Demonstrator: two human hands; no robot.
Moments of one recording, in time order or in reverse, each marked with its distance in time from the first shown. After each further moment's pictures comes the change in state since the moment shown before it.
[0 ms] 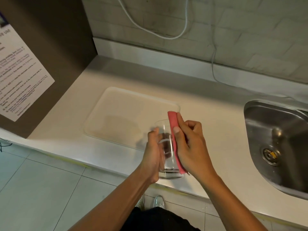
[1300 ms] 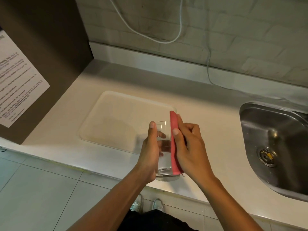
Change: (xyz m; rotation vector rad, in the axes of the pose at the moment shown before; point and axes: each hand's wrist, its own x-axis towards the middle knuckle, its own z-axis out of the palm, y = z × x) left_hand 0.010 0.010 0.009 0.157 0.081 0.088; right_hand 0.003 -0.001 -0.008 0.011 0.021 0.024
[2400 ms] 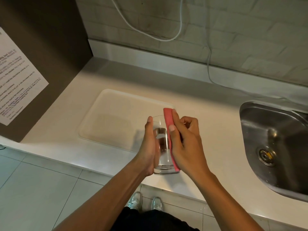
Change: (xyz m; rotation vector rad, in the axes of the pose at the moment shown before) left_hand 0.009 0.011 0.002 -0.185 -0.083 -0.150; right_hand 0.008 -0.005 0.003 -0.005 0.026 -0.092
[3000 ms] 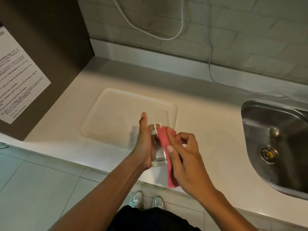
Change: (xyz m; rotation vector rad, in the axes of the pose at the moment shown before) left_hand 0.012 0.007 -0.014 -0.055 -0.021 -0.002; right_hand -0.044 0.004 -0.006 -0.053 -0.154 -0.058
